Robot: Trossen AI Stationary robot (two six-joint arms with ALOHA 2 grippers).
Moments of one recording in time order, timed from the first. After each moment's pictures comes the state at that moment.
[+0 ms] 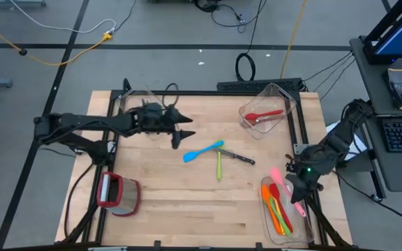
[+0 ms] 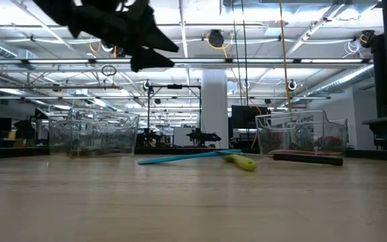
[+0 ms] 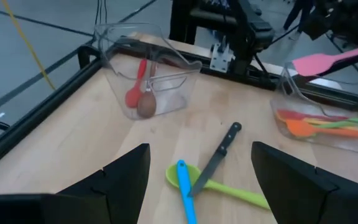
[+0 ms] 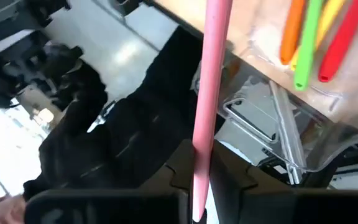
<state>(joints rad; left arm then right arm) 0.23 1.30 0.80 0.17 0.11 -0.13 0.76 0.54 0.58 -0.54 -0.28 2.14</state>
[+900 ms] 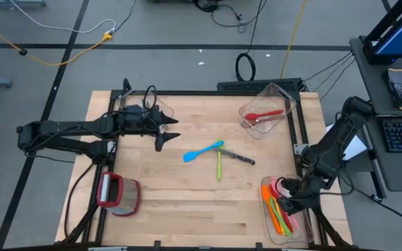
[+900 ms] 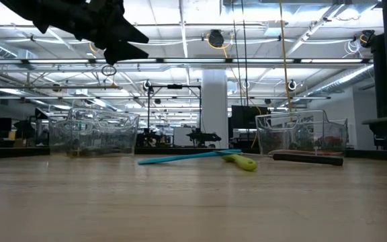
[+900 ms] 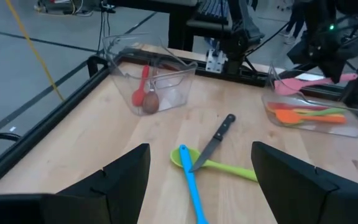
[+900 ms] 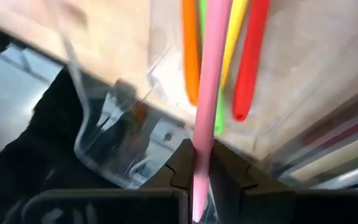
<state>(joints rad) 0.24 0.99 0.62 0.08 0.11 -0.08 0.97 0.97 0.59 -0.50 -0.19 2.26</state>
